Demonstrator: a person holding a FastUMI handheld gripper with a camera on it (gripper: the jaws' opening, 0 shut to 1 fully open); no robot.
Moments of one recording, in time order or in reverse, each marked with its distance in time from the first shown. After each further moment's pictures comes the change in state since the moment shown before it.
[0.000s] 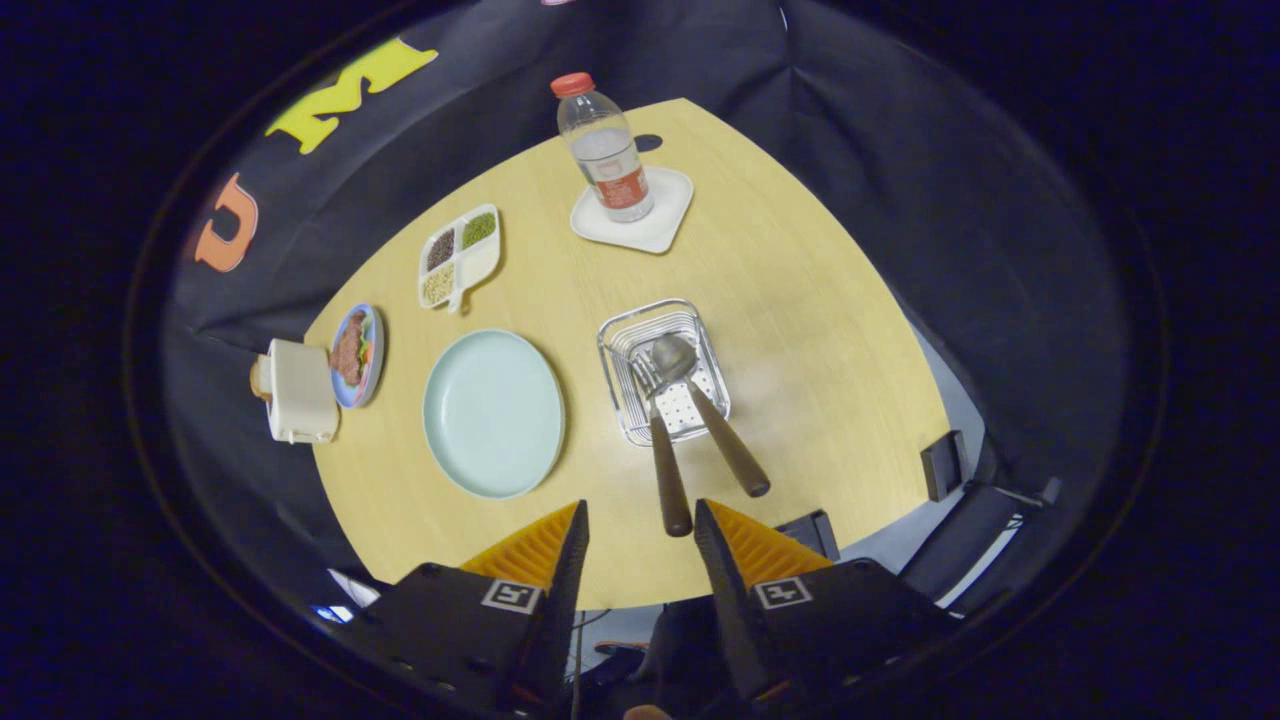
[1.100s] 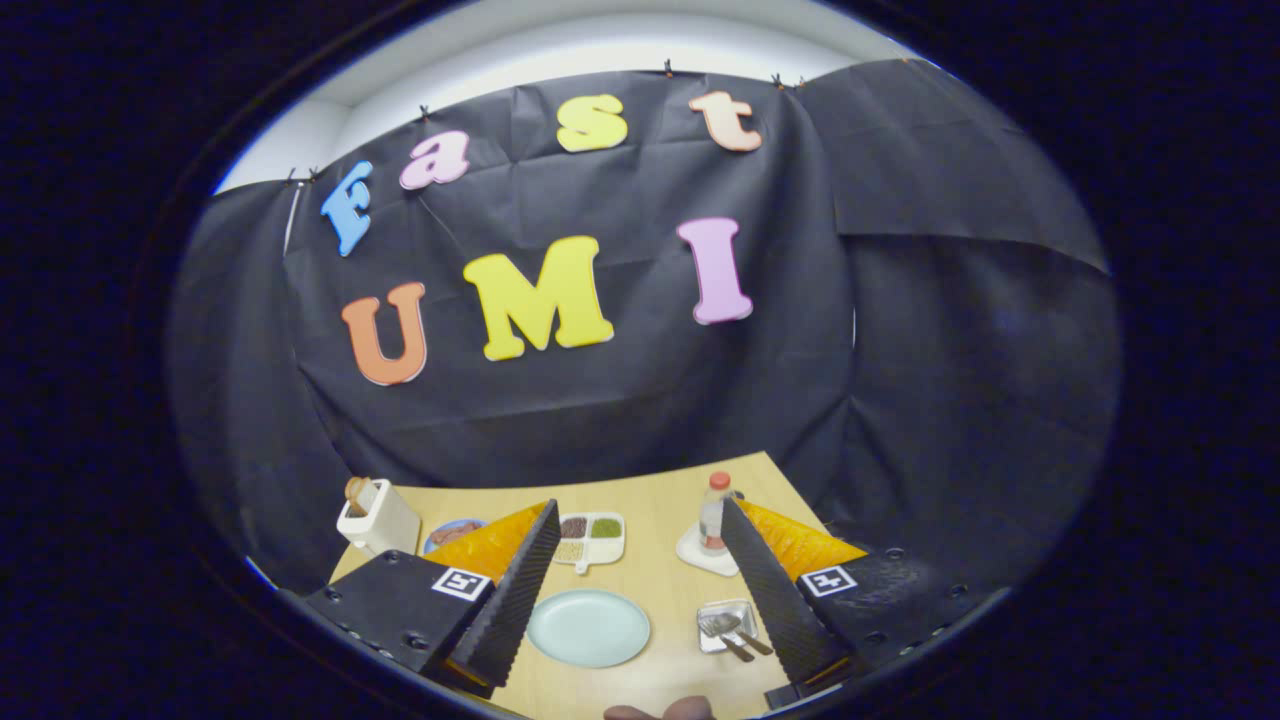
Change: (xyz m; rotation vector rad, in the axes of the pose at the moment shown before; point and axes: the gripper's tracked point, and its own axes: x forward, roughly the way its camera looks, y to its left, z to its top) arm -0.247 0.108 0.074 -0.288 -1.093 0.142
